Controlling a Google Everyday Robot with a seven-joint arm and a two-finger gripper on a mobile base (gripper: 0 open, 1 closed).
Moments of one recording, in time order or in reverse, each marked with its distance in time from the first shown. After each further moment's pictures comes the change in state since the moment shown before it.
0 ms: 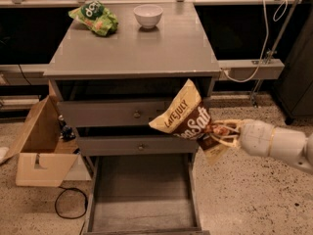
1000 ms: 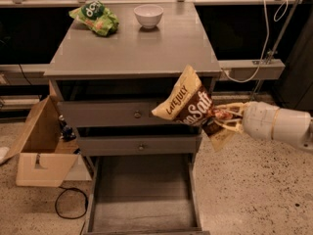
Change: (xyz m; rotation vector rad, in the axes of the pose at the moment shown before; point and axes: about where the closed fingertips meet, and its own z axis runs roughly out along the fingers) arm -0.019 -0.048 -0.006 0.015 0.095 -0.108
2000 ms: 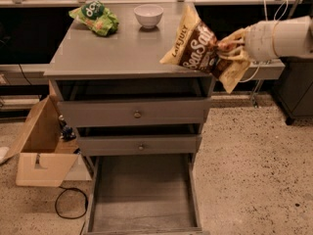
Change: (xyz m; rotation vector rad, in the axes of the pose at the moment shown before) arm -0.002 -0.187 0.025 -0.065 0.175 -0.206
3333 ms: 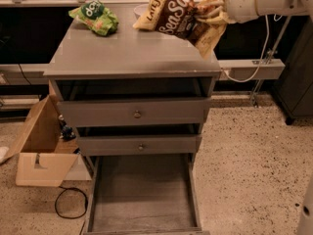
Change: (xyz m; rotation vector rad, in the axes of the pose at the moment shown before) arm -0.064 -0.094 0.033 0.007 -0.201 -0.024
